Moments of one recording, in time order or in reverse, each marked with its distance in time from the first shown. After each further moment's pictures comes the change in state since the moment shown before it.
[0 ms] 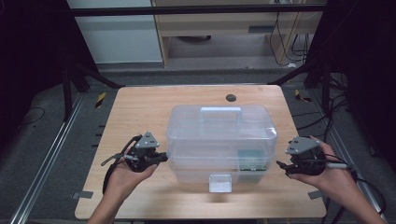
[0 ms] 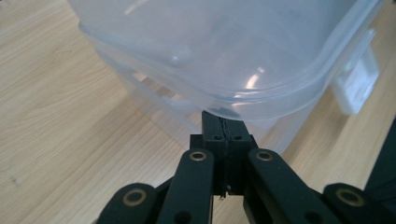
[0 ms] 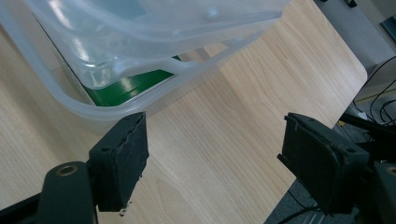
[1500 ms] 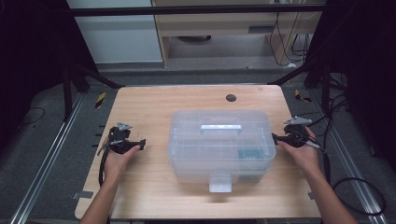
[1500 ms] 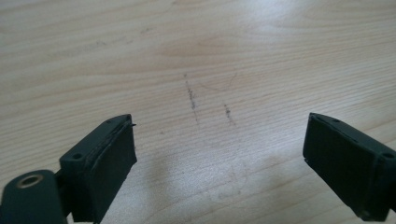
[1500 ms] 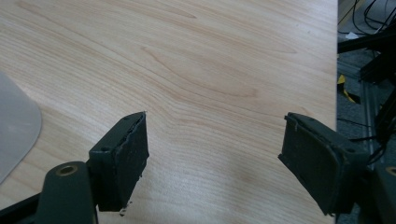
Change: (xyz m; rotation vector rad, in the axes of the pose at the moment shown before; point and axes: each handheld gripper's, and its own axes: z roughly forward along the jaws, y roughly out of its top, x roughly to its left) left arm 0.147 -0.085 0.073 0.021 0.416 -0.393; right arm -0.076 -0.044 0.155 -0.057 -0.149 0.538
